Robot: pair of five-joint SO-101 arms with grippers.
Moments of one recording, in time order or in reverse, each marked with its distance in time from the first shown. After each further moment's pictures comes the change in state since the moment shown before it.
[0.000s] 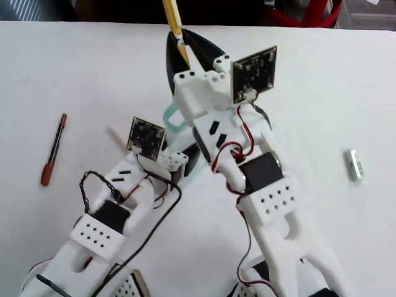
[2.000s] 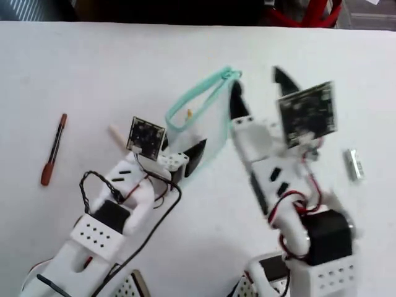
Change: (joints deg) left arm 0.0 0.0 0.0 -0.1 0.1; right arm 14.9 -21.5 -8.7 46.0 10.8
